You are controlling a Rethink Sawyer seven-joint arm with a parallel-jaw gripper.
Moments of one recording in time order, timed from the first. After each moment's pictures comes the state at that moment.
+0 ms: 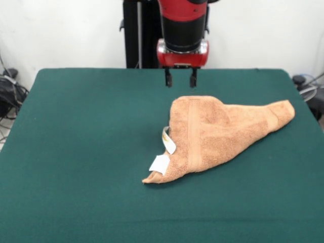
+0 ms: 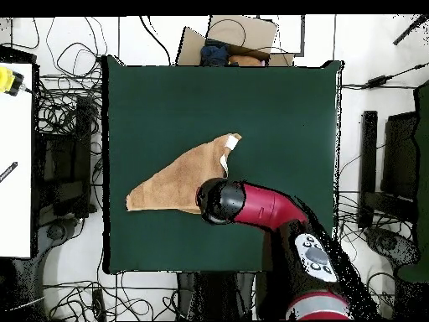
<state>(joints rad) -0.35 -0.68 0.08 1.89 -0.06 0.54 1.58</state>
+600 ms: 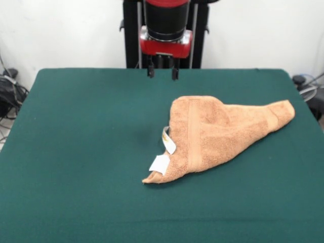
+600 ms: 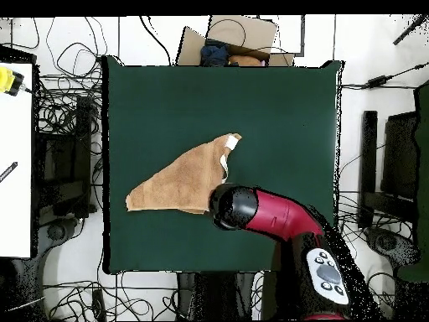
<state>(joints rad) -0.35 -0.71 0.00 1.90 -0.06 0.52 1.58</state>
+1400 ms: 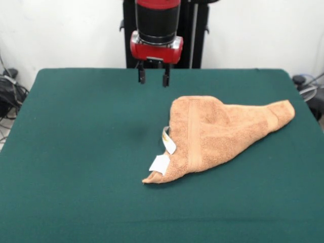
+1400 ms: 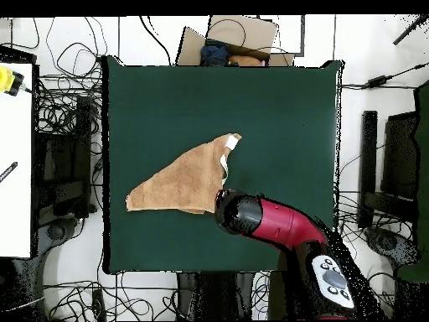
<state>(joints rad) -0.38 -0.70 0.00 1.94 -0.06 0.37 1.58</state>
